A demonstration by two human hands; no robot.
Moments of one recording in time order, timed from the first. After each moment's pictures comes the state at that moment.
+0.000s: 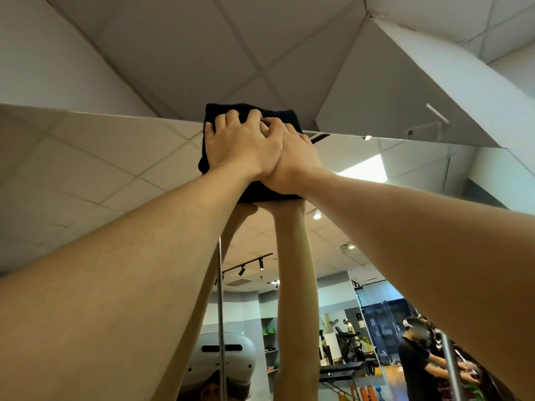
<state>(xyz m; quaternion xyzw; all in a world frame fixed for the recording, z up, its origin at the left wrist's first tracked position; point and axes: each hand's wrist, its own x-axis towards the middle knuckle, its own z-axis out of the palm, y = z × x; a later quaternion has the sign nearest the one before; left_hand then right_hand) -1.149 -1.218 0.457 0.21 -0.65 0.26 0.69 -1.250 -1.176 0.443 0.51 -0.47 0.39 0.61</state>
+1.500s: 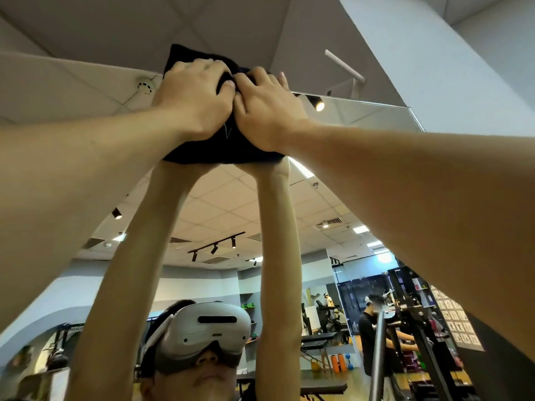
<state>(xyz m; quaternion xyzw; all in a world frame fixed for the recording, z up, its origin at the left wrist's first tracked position) -1.417 -1.116 0.468 0.12 -0.67 0.34 0.65 -1.552 -1.052 0.454 0.48 -0.47 0.38 0.64</state>
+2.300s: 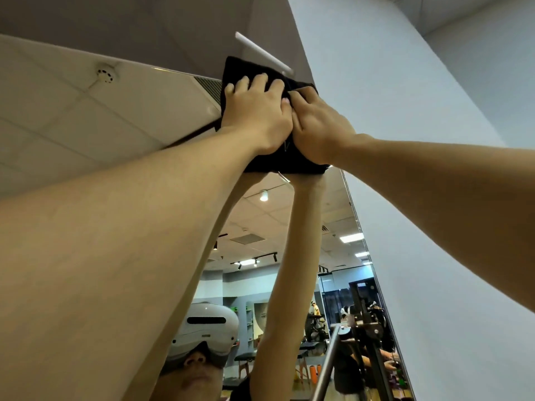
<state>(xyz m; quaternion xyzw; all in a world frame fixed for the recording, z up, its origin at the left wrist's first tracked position) -1.714 -0.999 0.453 0.15 -0.66 0.35 0.65 -1.840 -0.926 0.441 0.50 -0.48 0.38 0.61</state>
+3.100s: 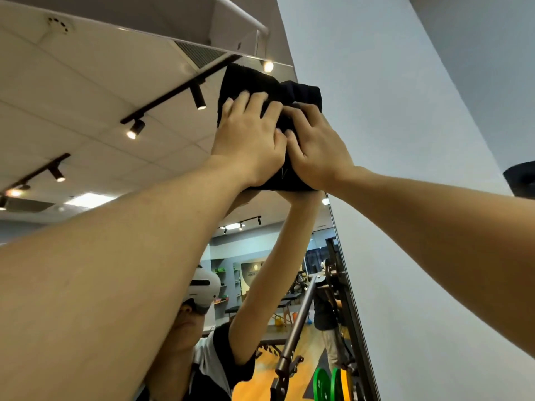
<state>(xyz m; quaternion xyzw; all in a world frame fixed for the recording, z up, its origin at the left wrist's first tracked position) -1.717 -0.990 0.349 0.11 -0.72 0.36 0.58 -1.865 -0.919 0.334 0.50 -0.47 0.43 0.58</state>
